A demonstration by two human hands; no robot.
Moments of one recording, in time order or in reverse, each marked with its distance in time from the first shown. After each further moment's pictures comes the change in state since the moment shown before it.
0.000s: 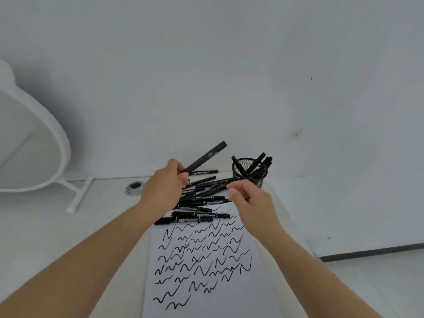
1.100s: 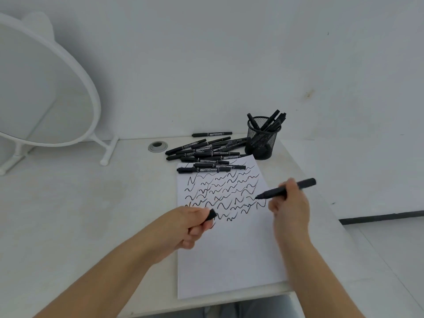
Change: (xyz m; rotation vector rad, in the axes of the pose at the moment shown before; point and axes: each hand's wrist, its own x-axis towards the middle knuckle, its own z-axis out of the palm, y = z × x) left_hand -0.183 0.001 -0.030 -0.910 -0.755 -0.372; right_hand -0.111 -0.001 0.019 0.748 0.477 0.462
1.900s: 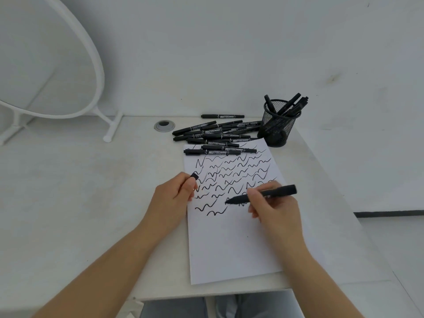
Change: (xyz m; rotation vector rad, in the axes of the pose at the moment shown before) left_hand 0.029 -0.039 -0.031 0.495 0.688 0.363; right_hand -0.020 0.027 0.001 -0.431 -0.393 -0.215
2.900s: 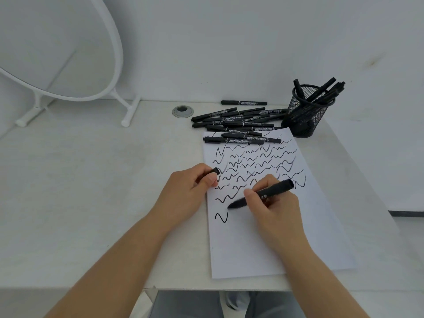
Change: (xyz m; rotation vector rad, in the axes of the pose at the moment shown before) left_hand 0.002 -0.006 -0.013 0.076 -0.131 -0.018; right_hand -0.005 0.007 0.033 -0.204 -0.142 -0.098
